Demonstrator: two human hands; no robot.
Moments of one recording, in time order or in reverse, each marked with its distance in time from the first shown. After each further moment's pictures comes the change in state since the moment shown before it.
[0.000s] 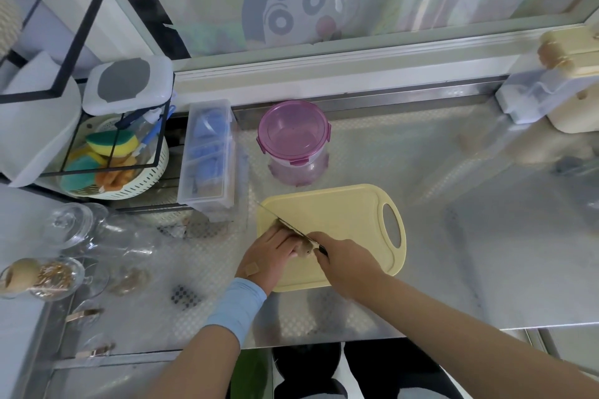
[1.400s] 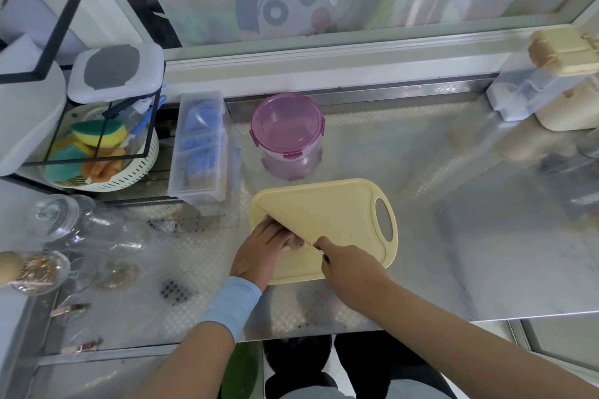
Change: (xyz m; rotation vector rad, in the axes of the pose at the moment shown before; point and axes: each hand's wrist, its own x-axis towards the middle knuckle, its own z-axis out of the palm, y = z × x) left_hand -0.005 0.006 0.003 -0.043 0.073 -0.070; right_hand -0.026 0.008 0.002 -0.123 0.039 0.018
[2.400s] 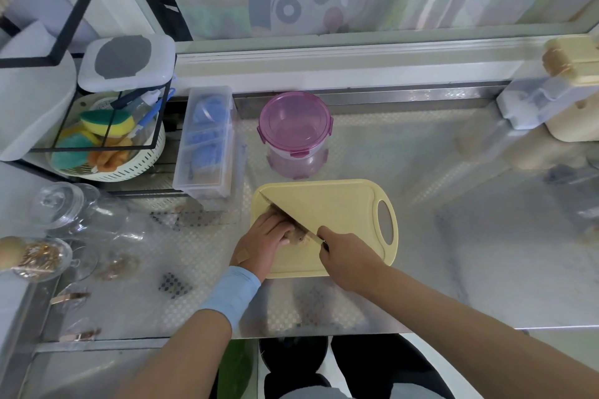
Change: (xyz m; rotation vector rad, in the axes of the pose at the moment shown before) left_hand 0.003 -0.010 0.000 -0.051 -0.028 -0.102; right_hand 0.023 -0.009 -0.013 0.069 -0.087 0.017
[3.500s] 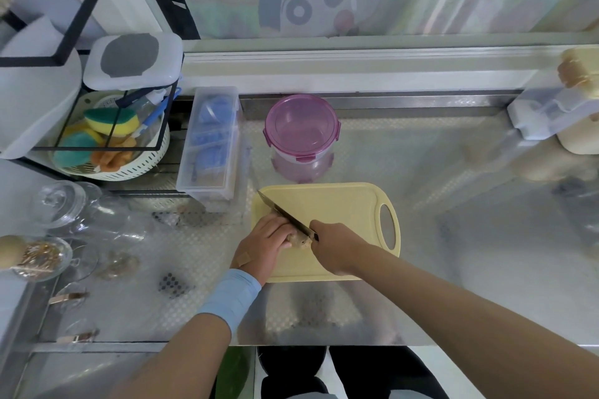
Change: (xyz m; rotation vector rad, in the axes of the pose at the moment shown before) left_hand 0.004 -0.004 -0.001 0.015 0.021 -0.039; right_hand 0.047 -0.015 -0.010 -0.001 -0.156 0.035
